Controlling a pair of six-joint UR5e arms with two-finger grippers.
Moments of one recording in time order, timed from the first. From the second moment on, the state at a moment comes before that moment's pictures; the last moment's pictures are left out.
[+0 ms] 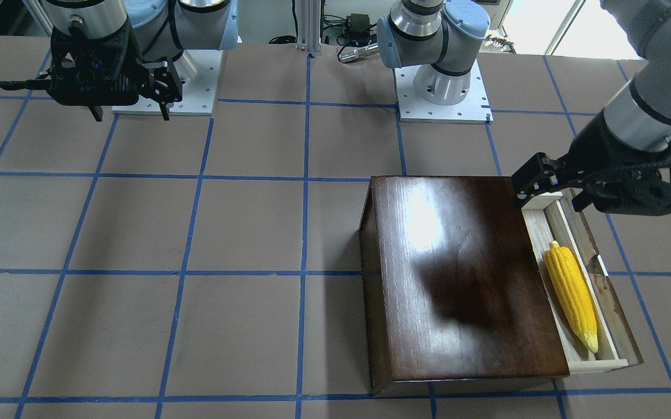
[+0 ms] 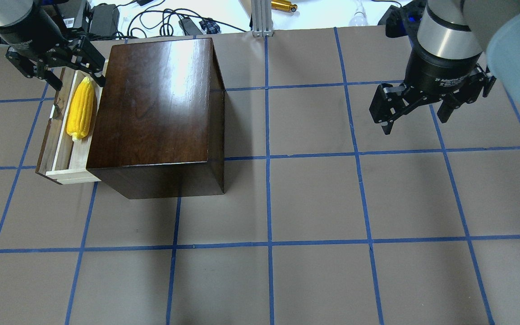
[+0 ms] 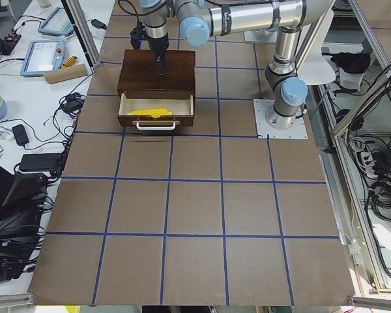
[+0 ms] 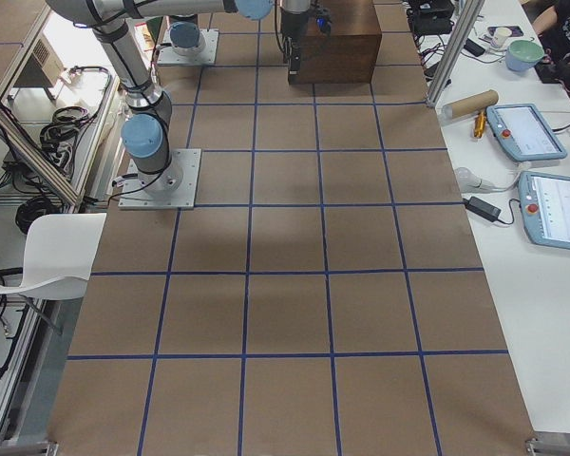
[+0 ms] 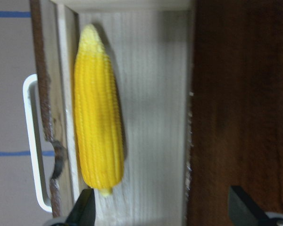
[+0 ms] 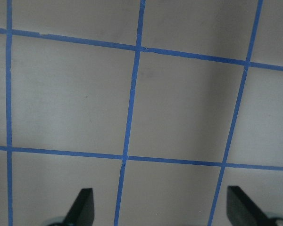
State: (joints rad) left arm -1.37 -1.71 -1.43 -1.59 1.52 0.20; right arm 1.61 -1.64 1.59 -1.46 -1.68 -0.08
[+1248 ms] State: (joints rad) left arm -1.57 -1.62 -1.49 -1.59 1.56 0.03; right arm 1.61 -1.64 1.59 -1.46 -1.68 -0.08
